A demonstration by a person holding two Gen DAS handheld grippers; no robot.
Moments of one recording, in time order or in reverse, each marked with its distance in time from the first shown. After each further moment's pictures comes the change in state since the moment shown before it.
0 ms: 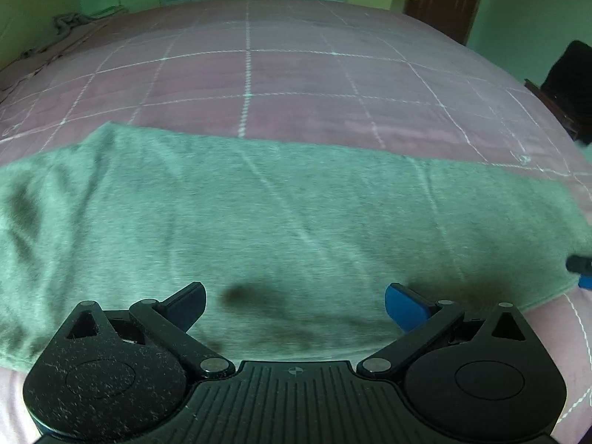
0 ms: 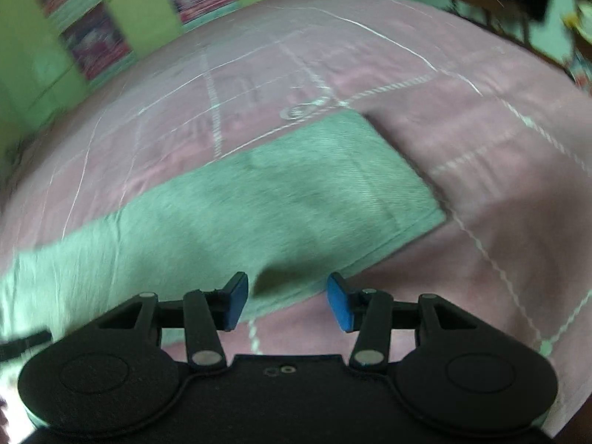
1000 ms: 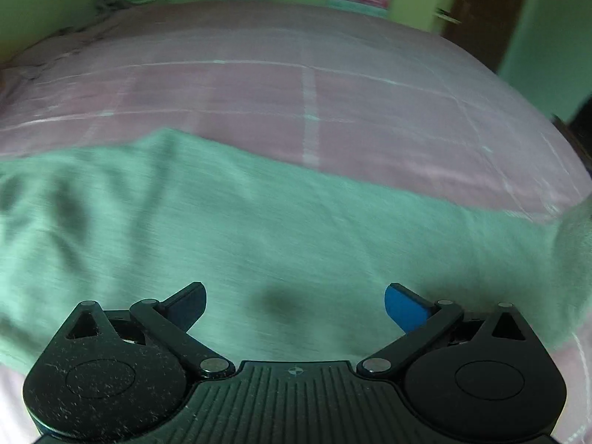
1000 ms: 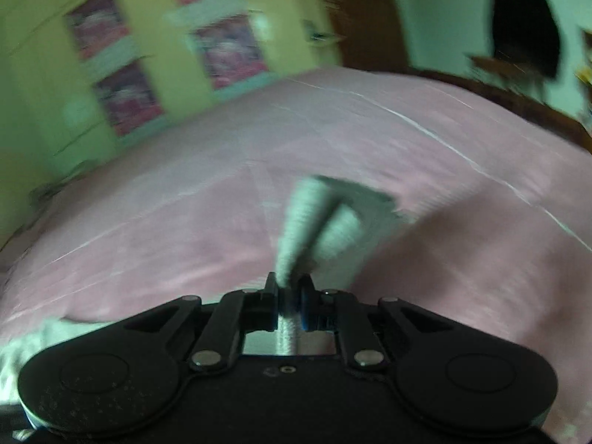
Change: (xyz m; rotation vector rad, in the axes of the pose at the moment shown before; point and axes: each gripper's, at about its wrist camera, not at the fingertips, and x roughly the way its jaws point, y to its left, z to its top) left arm -0.014 0.073 0.027 -0.139 -0.017 0.063; right arm -0.026 0.076 0.035 -0.112 -0.248 0.109
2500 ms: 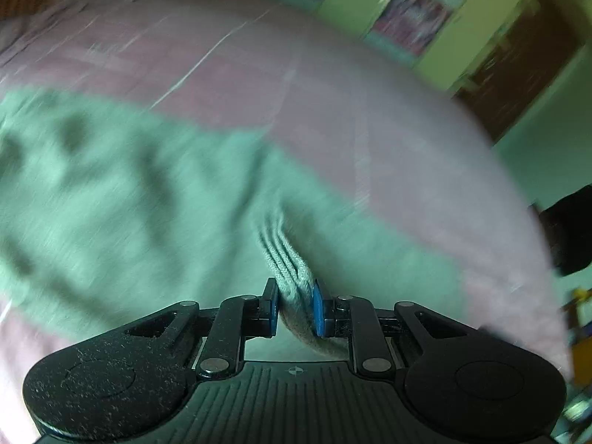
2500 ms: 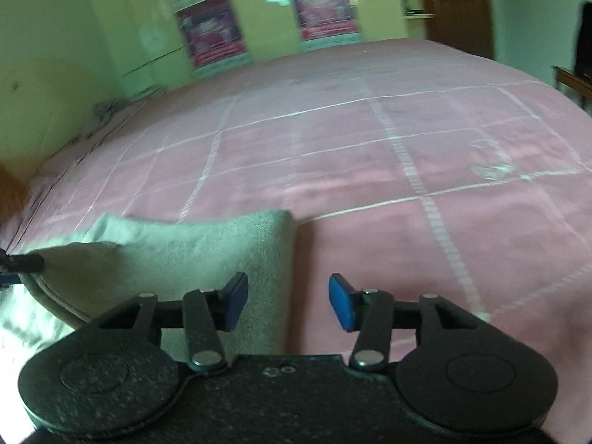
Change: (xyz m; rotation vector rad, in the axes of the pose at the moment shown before) left arm -0.021 0.097 -0.012 -0.277 0.034 -0.157; right arm 0.028 0.085 -0.070 -0.203 0.156 0.133
